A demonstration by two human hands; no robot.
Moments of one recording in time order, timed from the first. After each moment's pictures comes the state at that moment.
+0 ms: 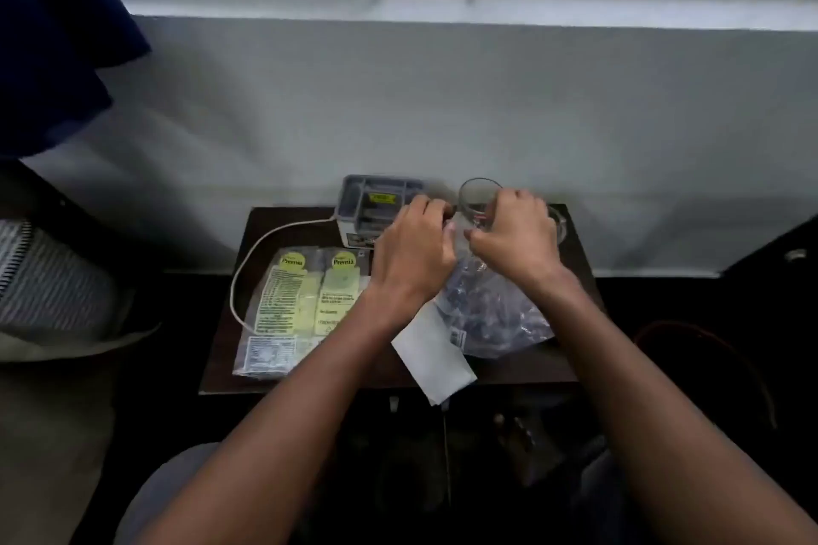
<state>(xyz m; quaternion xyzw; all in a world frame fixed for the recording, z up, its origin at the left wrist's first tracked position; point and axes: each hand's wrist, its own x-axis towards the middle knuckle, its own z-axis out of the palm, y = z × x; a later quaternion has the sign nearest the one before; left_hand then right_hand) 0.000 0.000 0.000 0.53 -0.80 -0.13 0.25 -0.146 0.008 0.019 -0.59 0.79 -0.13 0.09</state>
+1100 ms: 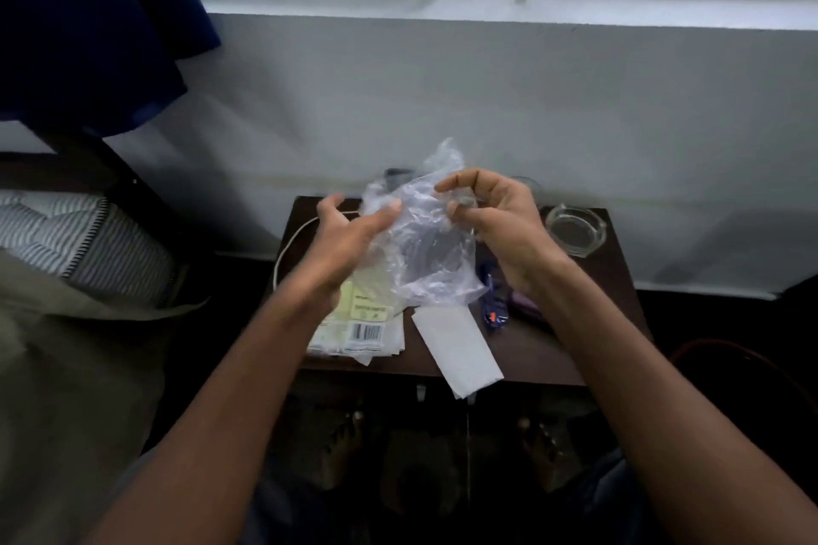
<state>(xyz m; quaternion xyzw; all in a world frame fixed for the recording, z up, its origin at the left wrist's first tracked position) 0.114 0.012 0.034 0.63 -0.42 -0.55 0.37 -0.094 0.020 0.043 -0.48 0.51 -0.48 0.52</state>
